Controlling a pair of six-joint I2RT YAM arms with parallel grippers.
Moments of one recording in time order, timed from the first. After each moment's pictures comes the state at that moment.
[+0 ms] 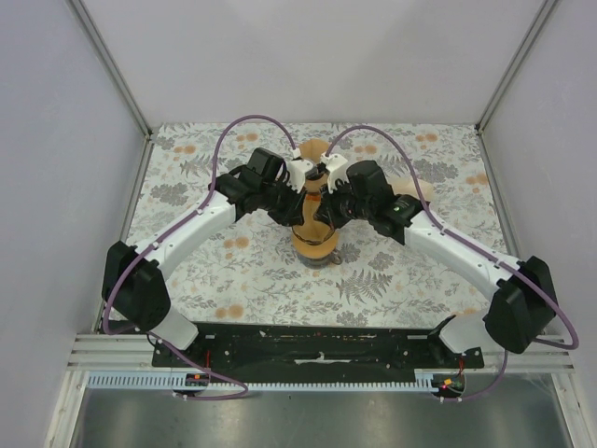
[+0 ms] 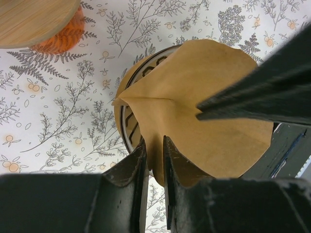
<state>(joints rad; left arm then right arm) -0.59 1.56 1.32 -0.63 0.38 0.07 0.67 1.40 1.15 -0.29 -0.27 0.13</state>
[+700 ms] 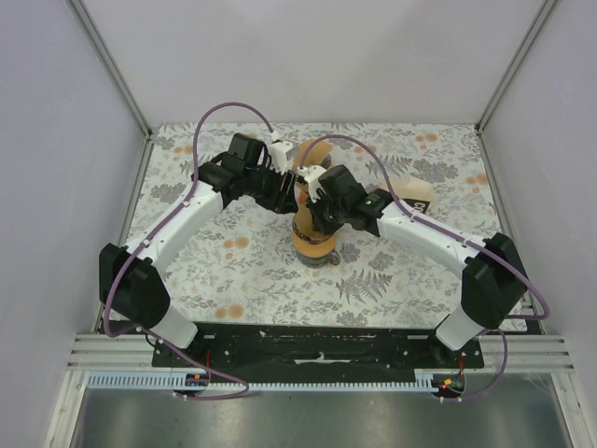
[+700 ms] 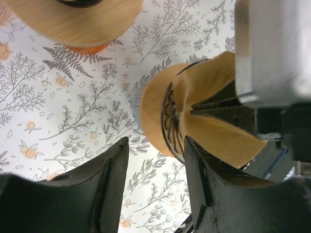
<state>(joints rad) -0.50 1.56 1.40 -0.67 0.41 0.02 0.74 1.58 1.24 -0.44 -0.11 0.08</state>
